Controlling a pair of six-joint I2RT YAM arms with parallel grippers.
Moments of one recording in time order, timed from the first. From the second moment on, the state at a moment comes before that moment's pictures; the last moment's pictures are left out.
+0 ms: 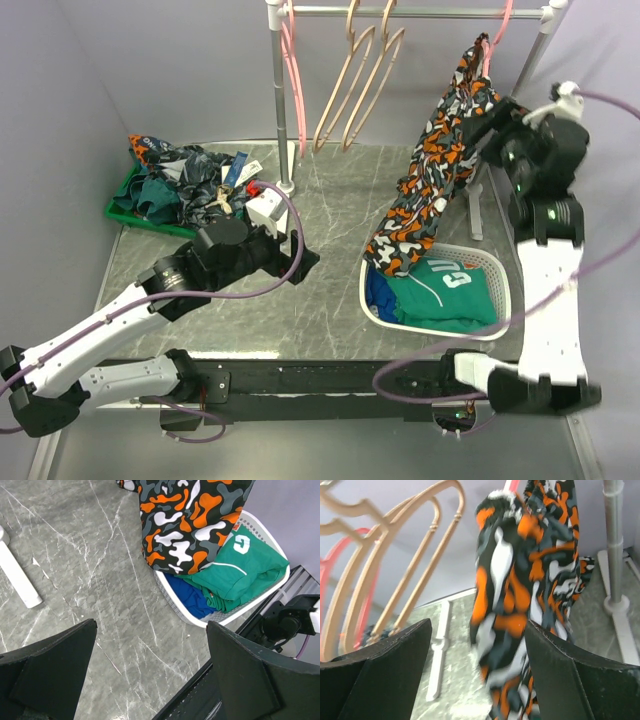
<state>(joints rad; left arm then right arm) -0.95 0.98 1.10 -0.42 -0.12 -0.34 -0.08 1.19 1.59 -0.49 -0.10 0.45</state>
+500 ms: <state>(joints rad) -0.95 0.98 1.11 -0.43 -0.10 -0.37 0.27 0.65 0.85 -0.55 -0.05 0.70</state>
